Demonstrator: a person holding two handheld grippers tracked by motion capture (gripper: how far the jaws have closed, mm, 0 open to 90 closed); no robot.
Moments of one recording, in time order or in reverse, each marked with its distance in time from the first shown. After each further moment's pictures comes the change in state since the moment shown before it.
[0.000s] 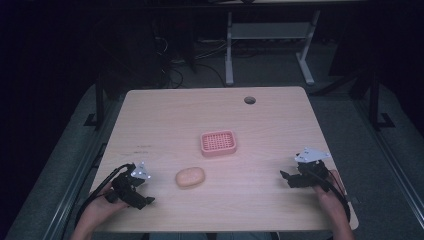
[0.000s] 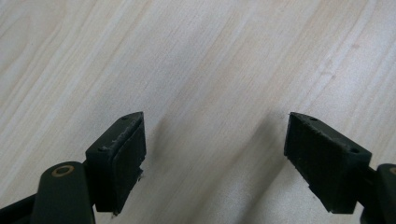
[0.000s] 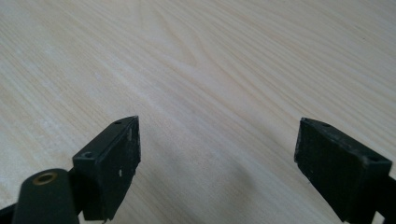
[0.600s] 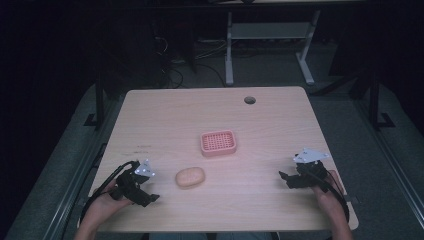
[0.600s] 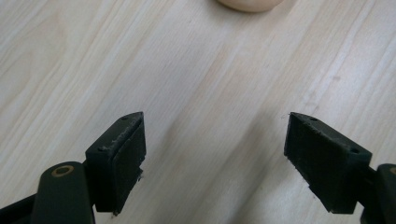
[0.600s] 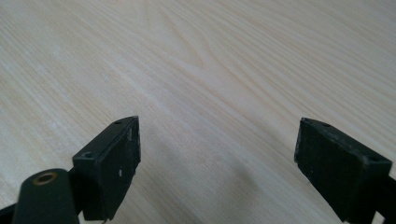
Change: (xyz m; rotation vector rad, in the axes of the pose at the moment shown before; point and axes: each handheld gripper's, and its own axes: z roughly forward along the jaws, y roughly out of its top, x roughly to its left) left arm -0.005 0.017 -0.001 -0.025 -0.004 0.031; right arm 0.003 0.001 0.001 0.000 0.009 -0.002
